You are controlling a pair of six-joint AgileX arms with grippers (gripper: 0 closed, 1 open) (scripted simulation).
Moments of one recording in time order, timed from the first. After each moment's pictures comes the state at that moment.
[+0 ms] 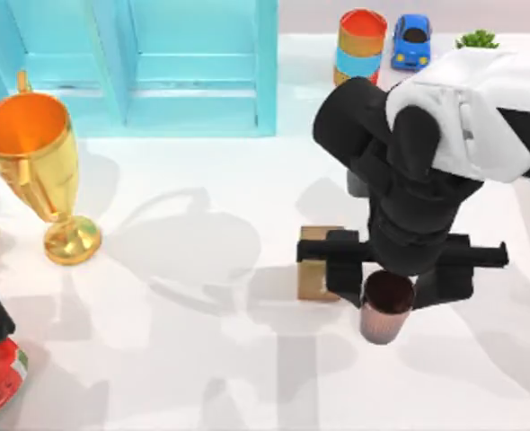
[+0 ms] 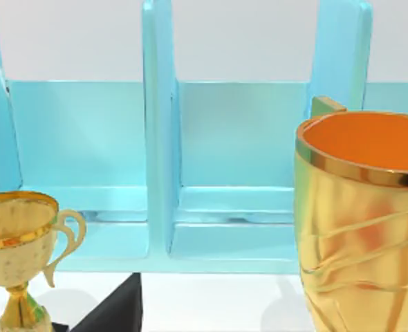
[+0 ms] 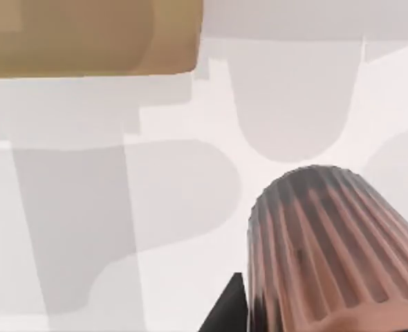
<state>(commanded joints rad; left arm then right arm) 0.00 0.00 0.00 0.00 0.00 0.00 0.69 1.86 1.36 -1.07 0.00 0.75</state>
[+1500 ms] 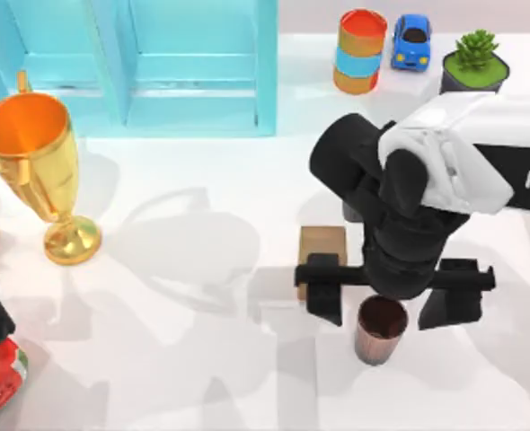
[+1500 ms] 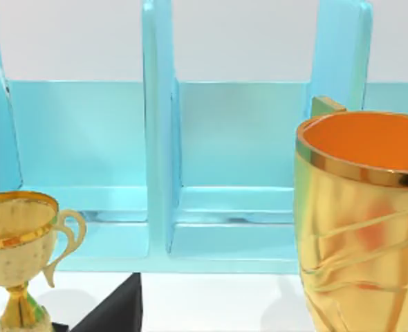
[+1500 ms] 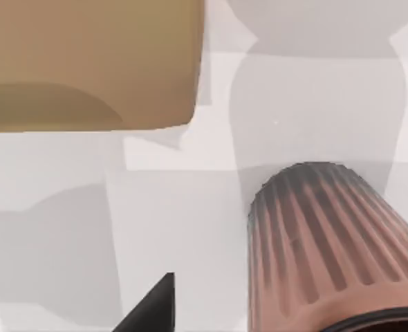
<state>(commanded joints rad) 0.00 0.00 0.00 0.00 0.00 0.00 0.70 1.89 1.27 -0.93 0.00 0.76</state>
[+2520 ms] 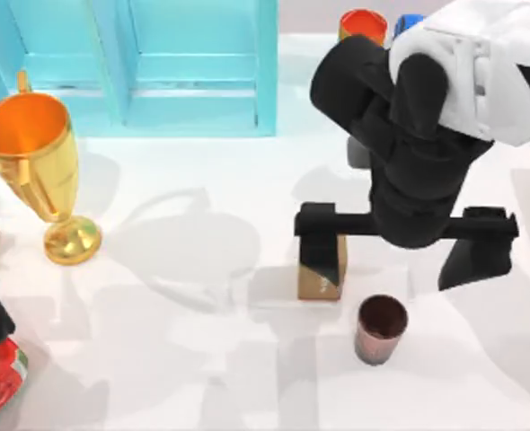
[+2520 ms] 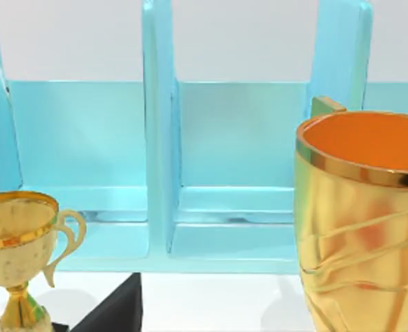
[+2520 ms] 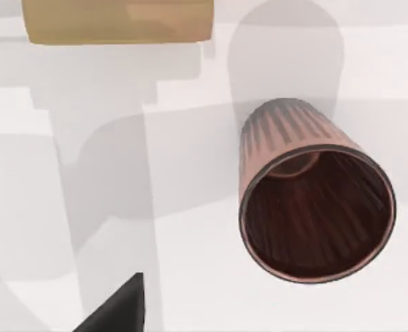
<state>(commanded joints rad) 0.00 0.00 0.00 0.00 0.00 0.00 0.69 1.84 1.50 -1.23 0.00 0.75</state>
